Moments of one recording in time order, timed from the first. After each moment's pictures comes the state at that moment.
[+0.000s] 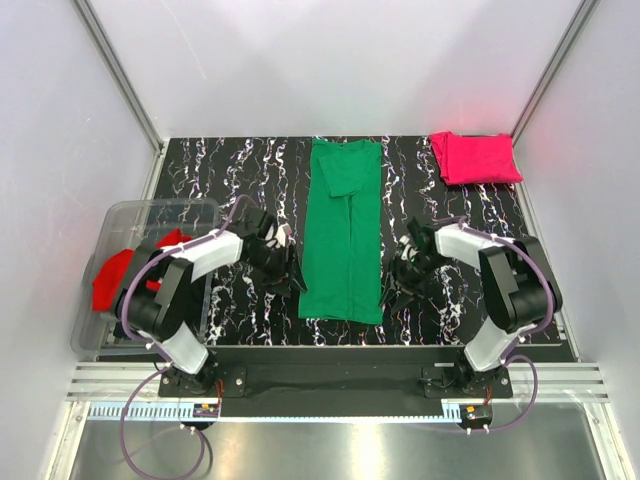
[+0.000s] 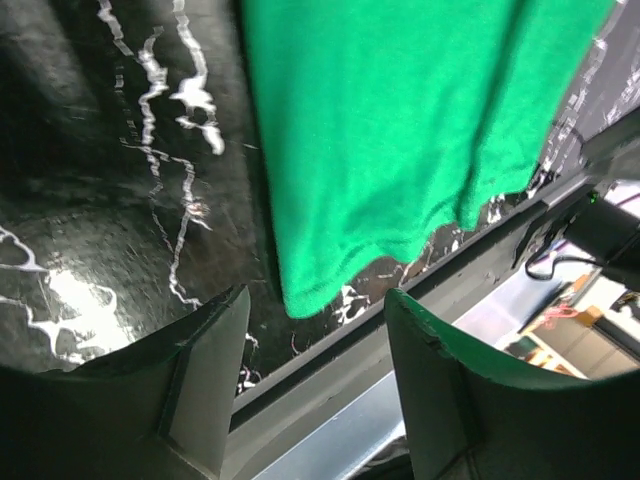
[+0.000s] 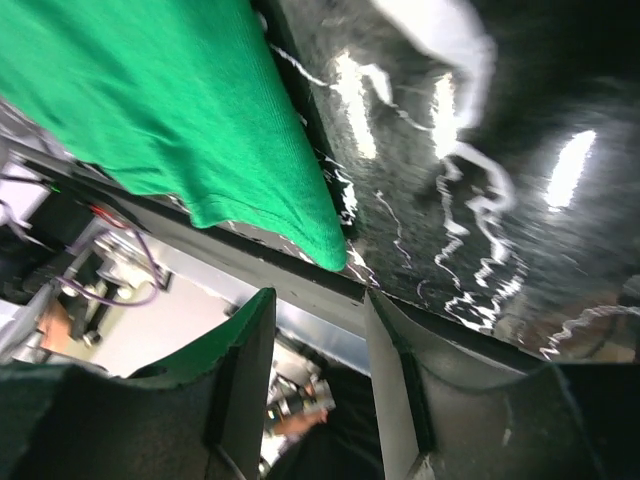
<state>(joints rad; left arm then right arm) -0.41 1.62 0.90 -0.54 0.59 -0.48 0.28 1.68 0.91 -0.82 -0.60 0.47</state>
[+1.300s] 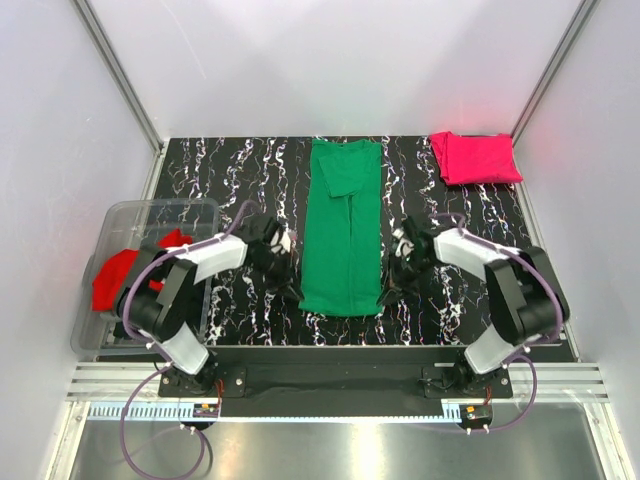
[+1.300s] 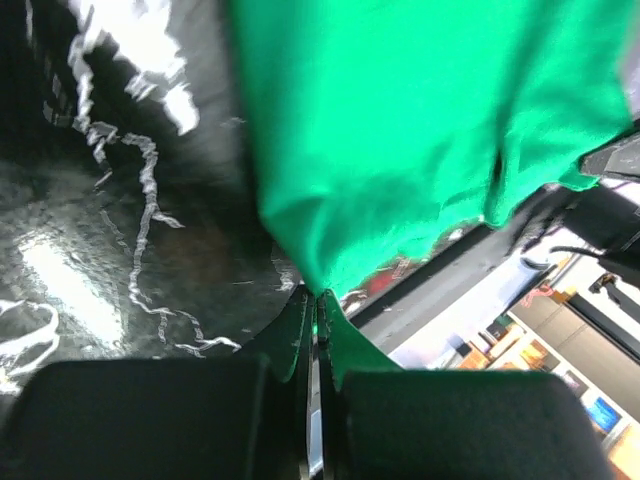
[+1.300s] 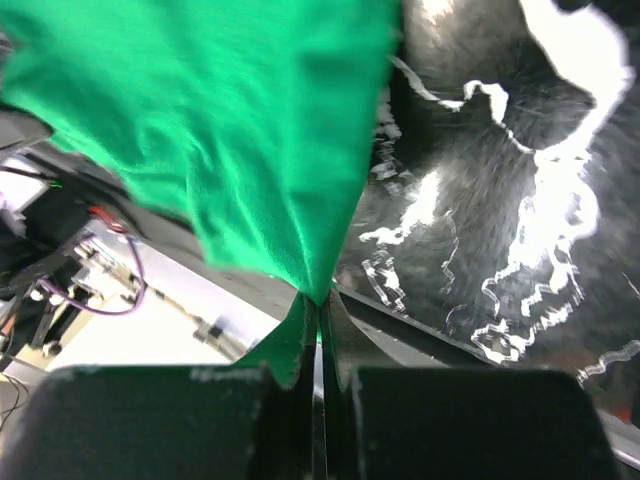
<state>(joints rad) -0.45 1.65 0.84 -0.49 0.62 -0.55 0.36 1.64 0.87 -0.71 -0.59 0.51</state>
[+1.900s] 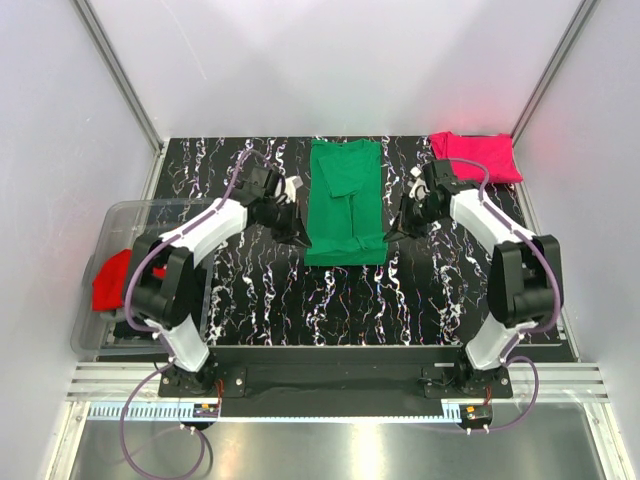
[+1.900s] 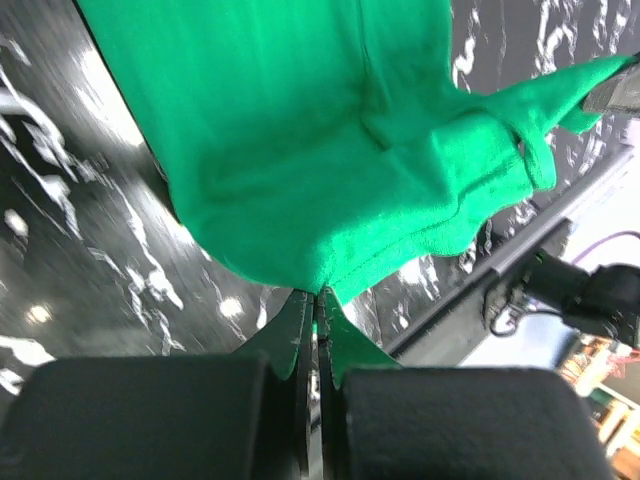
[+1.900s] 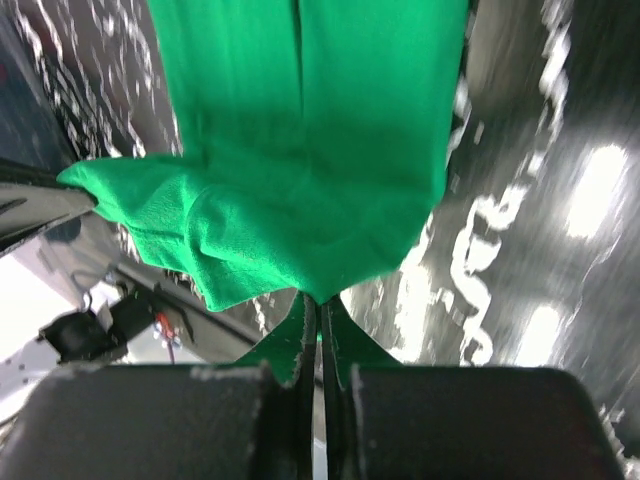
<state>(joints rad) -0.40 1.71 1.24 -0.56 0.55 -0.43 0.20 1.70 1.26 -0.72 -0.53 0.43</state>
